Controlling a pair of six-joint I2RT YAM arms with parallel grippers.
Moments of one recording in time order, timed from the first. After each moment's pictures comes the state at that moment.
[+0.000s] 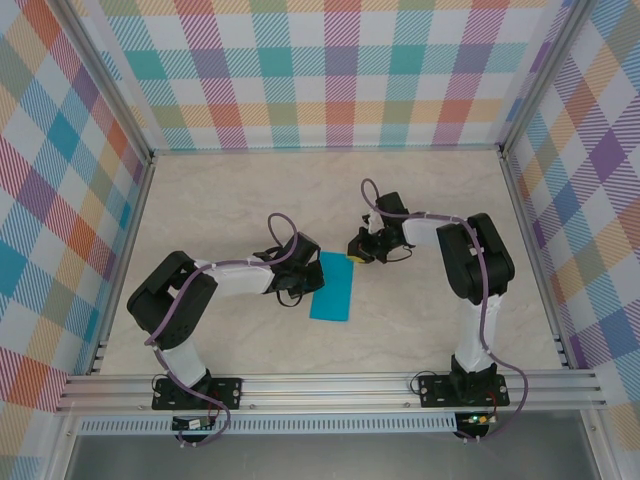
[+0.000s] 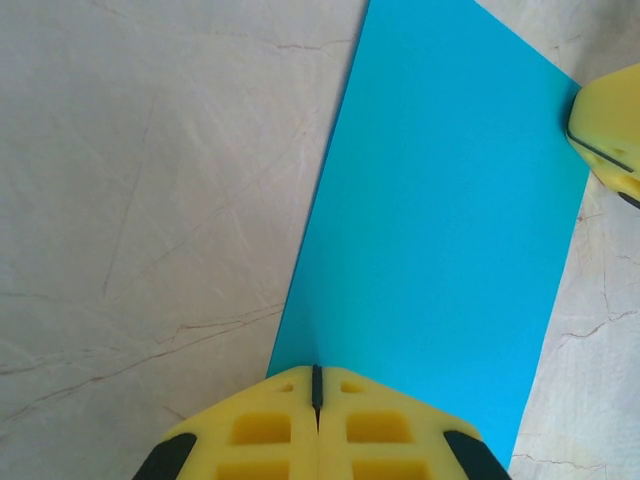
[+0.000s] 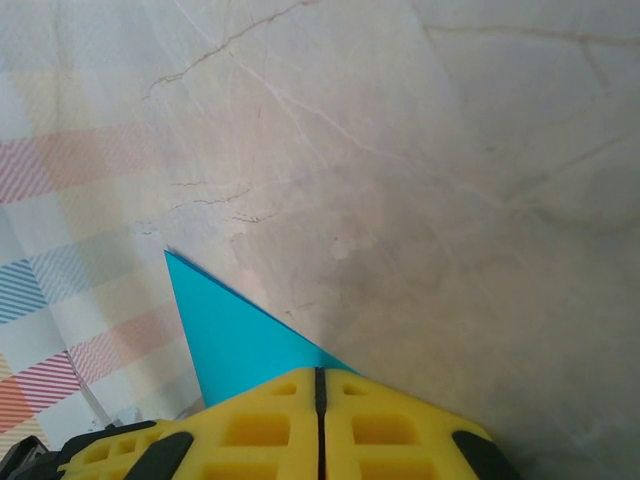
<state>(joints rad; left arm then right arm) -0.73 1.74 0.88 -0.17 0.12 -0.99 0.38 2.01 1.16 -0.30 -0.67 0.63</state>
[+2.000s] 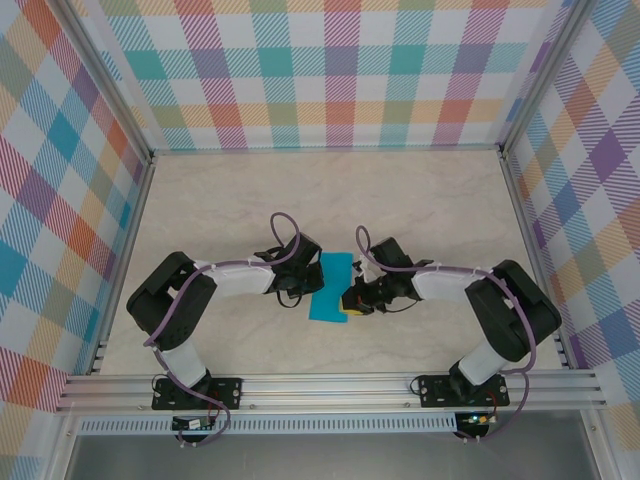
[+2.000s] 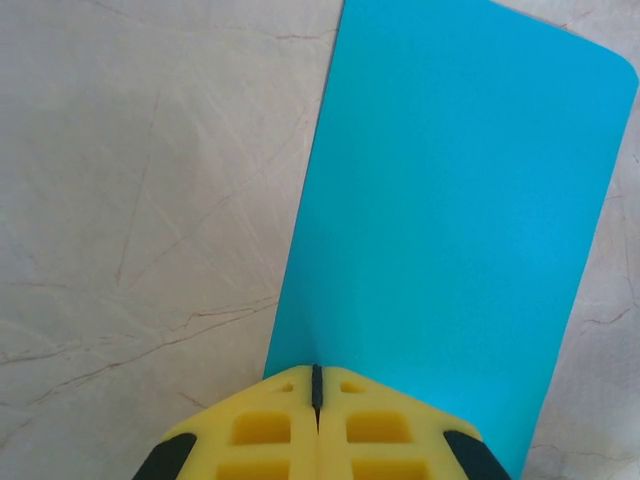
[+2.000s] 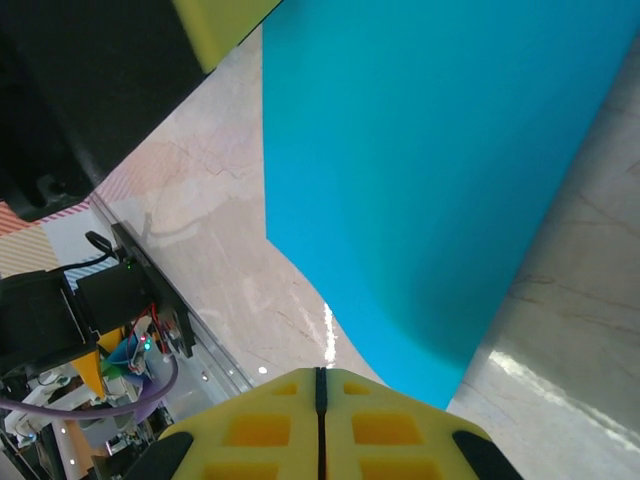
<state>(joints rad) -0.74 1.73 0.89 -0.21 0.09 -0.94 0.61 1.58 0.66 -0.15 -0.78 0.73</state>
